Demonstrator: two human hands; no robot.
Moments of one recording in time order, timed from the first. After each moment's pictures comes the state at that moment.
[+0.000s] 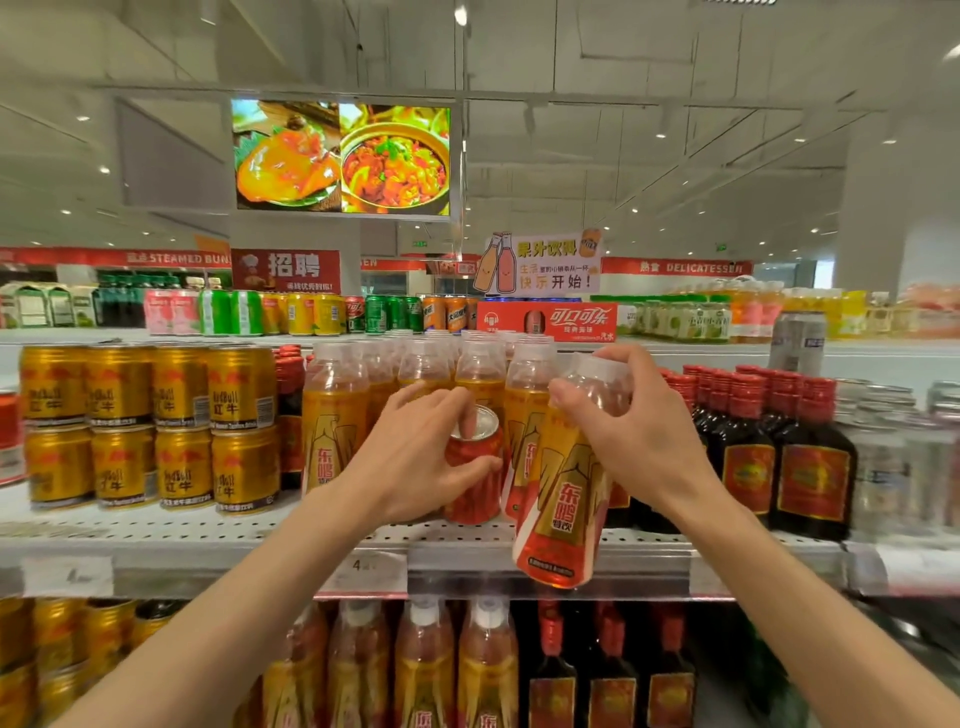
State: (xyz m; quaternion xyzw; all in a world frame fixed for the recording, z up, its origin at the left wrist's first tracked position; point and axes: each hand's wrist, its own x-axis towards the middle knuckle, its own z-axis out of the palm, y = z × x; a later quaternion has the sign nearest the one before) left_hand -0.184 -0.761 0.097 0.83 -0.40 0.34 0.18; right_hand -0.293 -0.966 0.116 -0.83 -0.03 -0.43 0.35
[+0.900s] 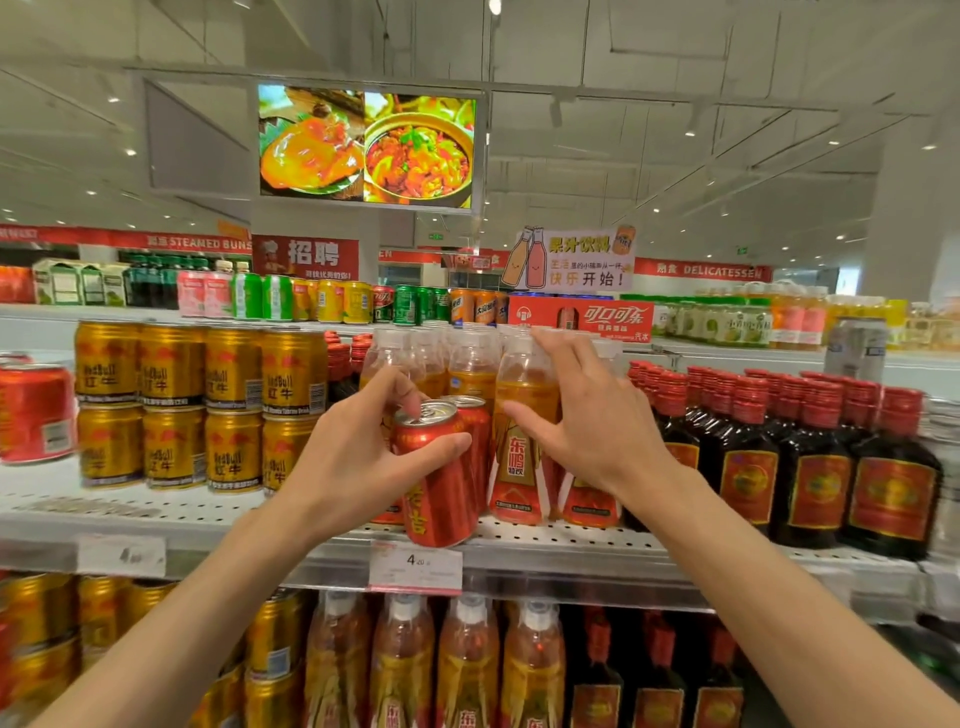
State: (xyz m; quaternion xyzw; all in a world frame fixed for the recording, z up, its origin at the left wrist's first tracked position) left_hand -0.190 -0.675 0.088 0.79 -0.32 0.30 0.42; right_hand -0.213 -0.914 0.113 -0.89 -0.07 -0.46 0.02
